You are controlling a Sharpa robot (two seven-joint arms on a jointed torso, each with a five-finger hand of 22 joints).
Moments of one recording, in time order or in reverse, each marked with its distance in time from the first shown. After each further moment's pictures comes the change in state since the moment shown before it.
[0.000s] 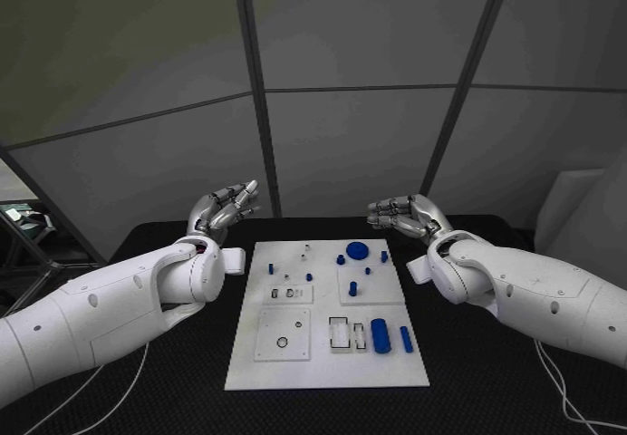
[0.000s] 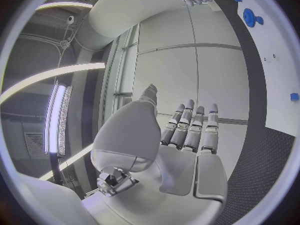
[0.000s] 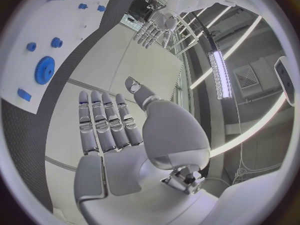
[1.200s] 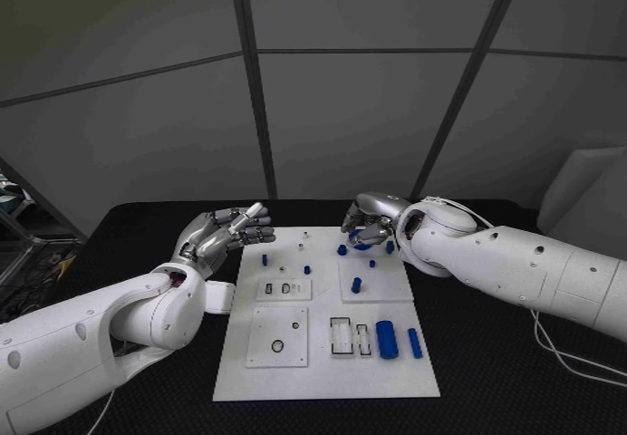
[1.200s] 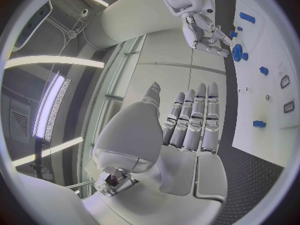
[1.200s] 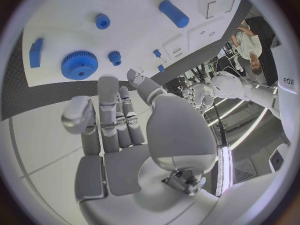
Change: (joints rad) left arm 0.001 -0.147 0.004 0.307 -0.064 0.099 -0.027; left_hand 0.035 0.027 -0.036 -0.080 0.000 0.260 0.050 0.057 0.018 0.256 -0.001 0.016 -0.002 0.481 -0.025 0.095 0.046 0.000 0.356 -0.035 0.165 0.041; right arm 0.153 0.040 0.000 0.041 -0.967 0.224 -0.405; right_hand 0.001 -0.142 0.109 0.006 -0.015 0.201 -0.065 -0.050 0.002 0.230 -0.105 -0.022 0.005 0.550 -0.176 0.720 0.533 -0.064 0.602 -0.167 0.995 0.897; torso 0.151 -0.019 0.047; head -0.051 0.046
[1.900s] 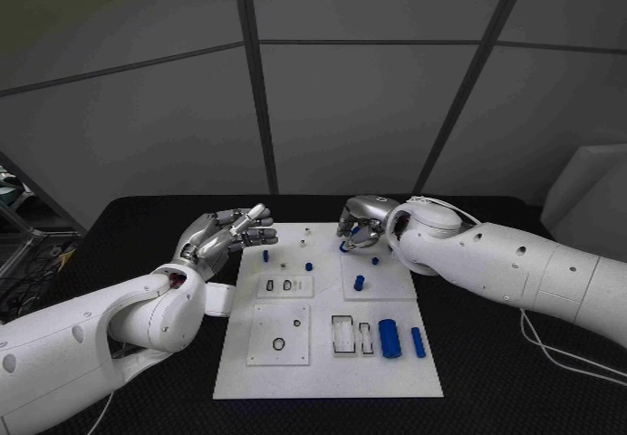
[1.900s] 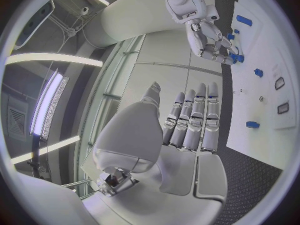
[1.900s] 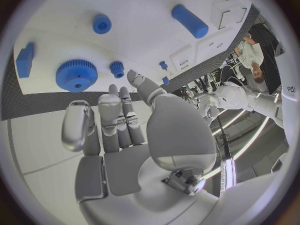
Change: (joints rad) left arm 0.000 -0.003 0.000 0.017 -0.004 0.009 -0.015; left_hand 0.000 0.000 -0.002 -0.002 0.000 0.000 0.000 -0.004 -0.001 0.000 0.000 -0.004 0.000 0.000 0.000 -0.006 0.000 0.000 0.000 0.000 0.000 -0.001; right arm 0.002 0.047 0.000 -0.031 -0.084 0.061 -0.048; right_hand -0.009 0.009 0.004 0.010 0.000 -0.007 0.001 0.000 0.000 -0.007 0.000 0.000 0.002 -0.003 0.004 0.215 0.209 -0.031 0.059 0.008 0.096 0.165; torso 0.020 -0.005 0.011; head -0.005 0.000
